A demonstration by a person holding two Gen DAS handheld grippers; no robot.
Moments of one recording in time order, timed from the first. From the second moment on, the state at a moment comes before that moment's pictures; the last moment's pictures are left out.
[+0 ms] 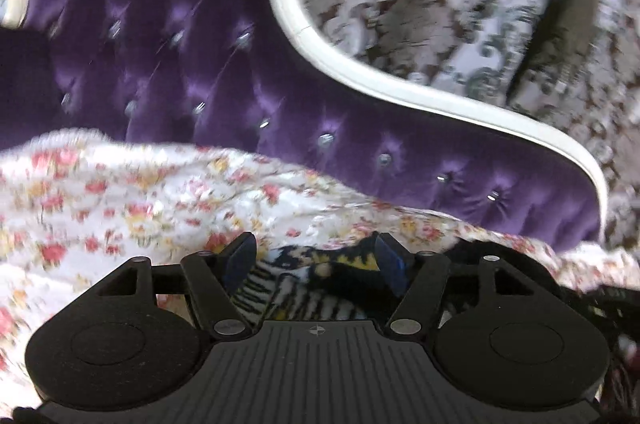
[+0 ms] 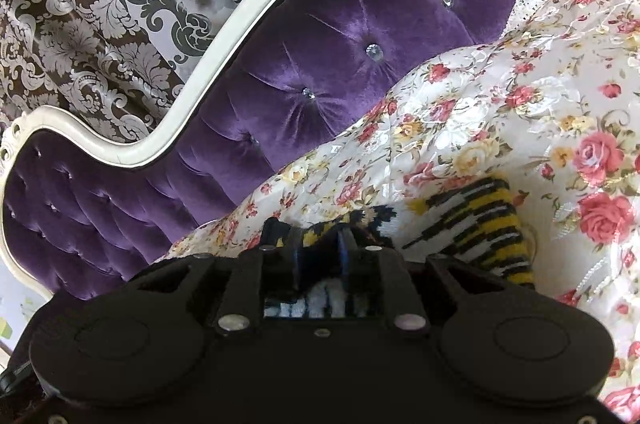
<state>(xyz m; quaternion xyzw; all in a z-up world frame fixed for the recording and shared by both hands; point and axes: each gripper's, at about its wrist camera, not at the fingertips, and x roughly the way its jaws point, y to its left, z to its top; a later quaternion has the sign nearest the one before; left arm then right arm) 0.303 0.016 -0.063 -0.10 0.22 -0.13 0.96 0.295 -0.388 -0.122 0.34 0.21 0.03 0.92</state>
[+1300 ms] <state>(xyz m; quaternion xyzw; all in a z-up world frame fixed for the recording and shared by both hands) 0.288 -0.039 -0.072 0.07 0.33 -0.15 0.93 0.264 -0.350 -0.058 0.19 0.24 0.05 0.95</state>
